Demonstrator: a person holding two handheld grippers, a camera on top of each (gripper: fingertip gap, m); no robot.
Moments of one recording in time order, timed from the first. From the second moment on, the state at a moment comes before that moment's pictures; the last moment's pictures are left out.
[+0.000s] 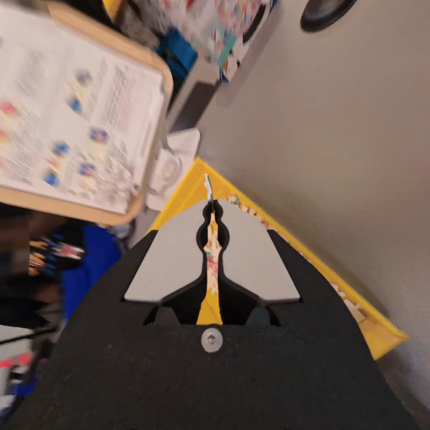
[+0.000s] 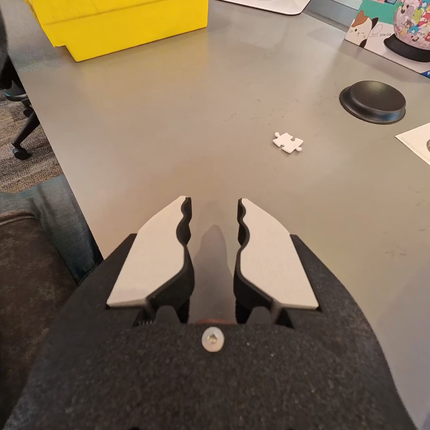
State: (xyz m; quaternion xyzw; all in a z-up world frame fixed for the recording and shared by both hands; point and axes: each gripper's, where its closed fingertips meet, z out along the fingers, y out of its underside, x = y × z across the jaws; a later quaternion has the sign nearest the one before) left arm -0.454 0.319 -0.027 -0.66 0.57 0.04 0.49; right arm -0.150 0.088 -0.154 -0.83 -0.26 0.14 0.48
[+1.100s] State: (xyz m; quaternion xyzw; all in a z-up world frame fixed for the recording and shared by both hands) left arm -0.526 0.315 -0.062 -0.76 0.47 0.08 0.44; right arm -0.149 0.084 -0.155 -0.83 -0.26 0.15 0.47
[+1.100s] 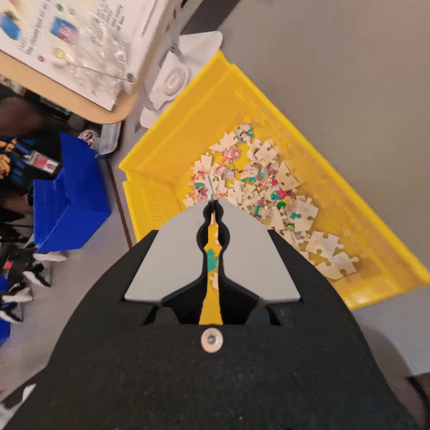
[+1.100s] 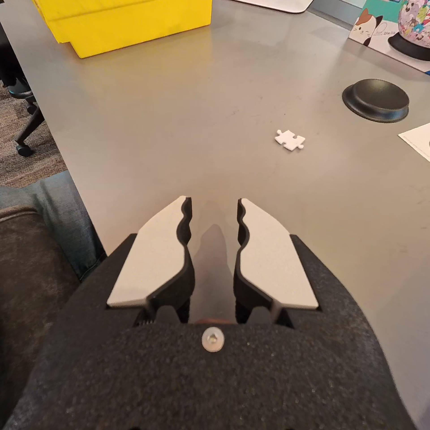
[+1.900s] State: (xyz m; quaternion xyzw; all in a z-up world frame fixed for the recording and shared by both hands) left arm -0.275 0.356 -0.137 -0.63 0.61 0.24 0.42; right arm -0.150 0.085 -0.149 -0.82 -0.26 0.15 0.48
